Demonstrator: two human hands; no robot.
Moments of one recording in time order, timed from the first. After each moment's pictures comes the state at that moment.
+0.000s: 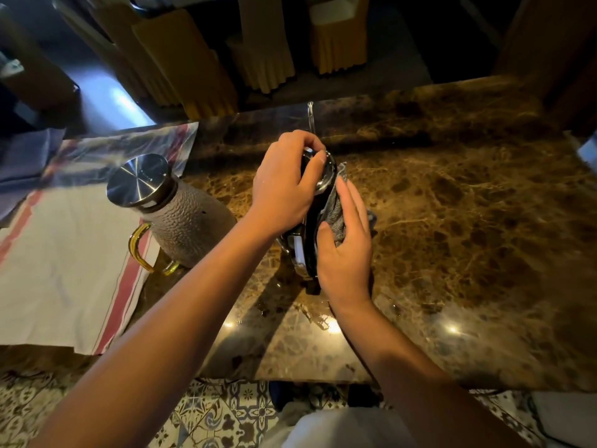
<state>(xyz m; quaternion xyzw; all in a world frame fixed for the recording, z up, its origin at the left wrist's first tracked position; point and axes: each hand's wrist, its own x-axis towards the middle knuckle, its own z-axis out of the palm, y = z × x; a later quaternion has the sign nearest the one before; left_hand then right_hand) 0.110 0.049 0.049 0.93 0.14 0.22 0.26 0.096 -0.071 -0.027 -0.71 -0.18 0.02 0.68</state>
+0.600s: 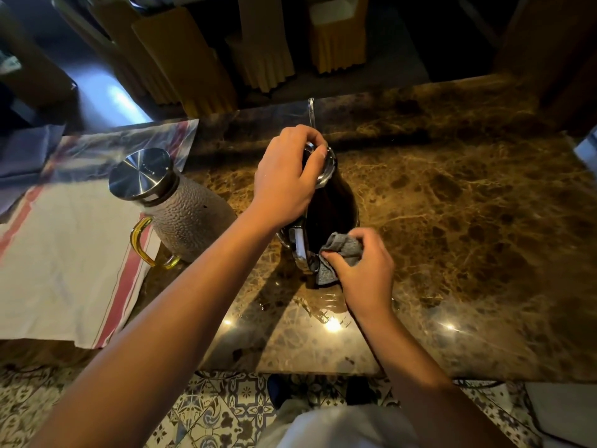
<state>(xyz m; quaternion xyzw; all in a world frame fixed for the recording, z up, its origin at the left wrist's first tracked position) 0.109 0.049 0.050 0.93 0.13 0.22 0.26 0.096 -0.111 -0.077 -0.84 -0.15 0.00 0.53</state>
